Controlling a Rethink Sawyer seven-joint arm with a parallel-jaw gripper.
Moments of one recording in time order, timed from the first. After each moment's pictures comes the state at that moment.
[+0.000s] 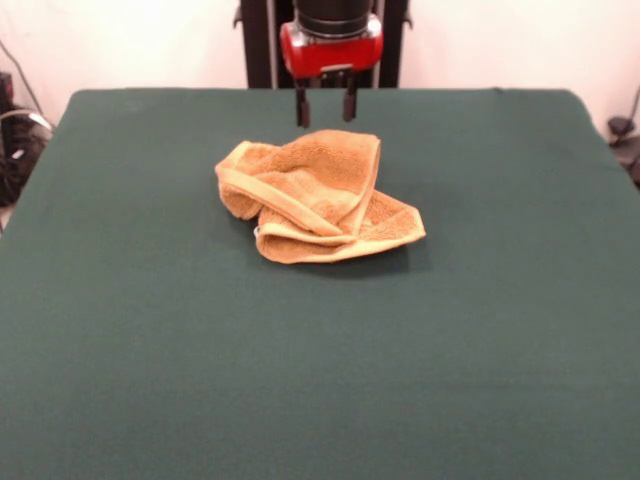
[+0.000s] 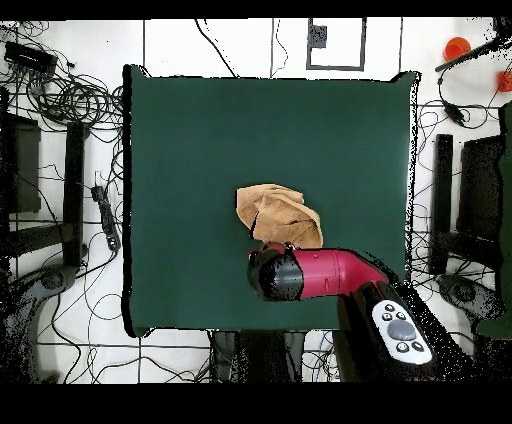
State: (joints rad) arm -0.41 -0.71 0.18 1.95 -0.43 0.40 1.57
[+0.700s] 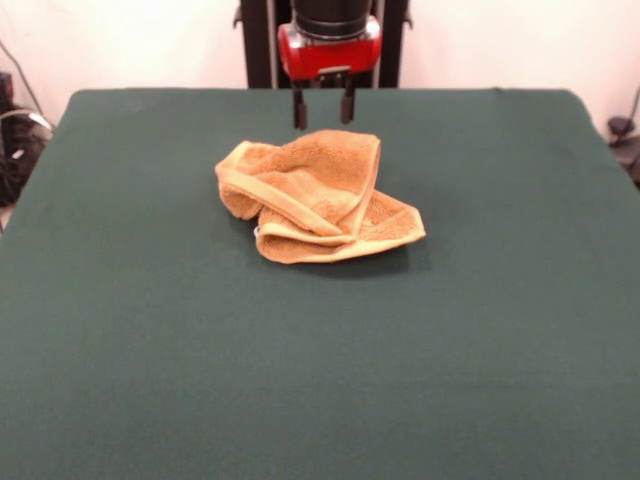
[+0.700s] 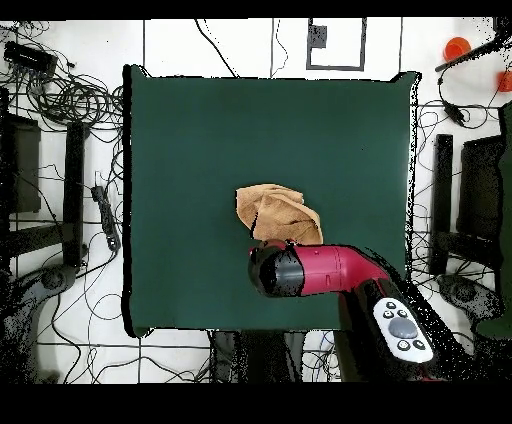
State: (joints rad) arm -0.41 -0.71 0.18 1.93 -0.43 0.42 1.57
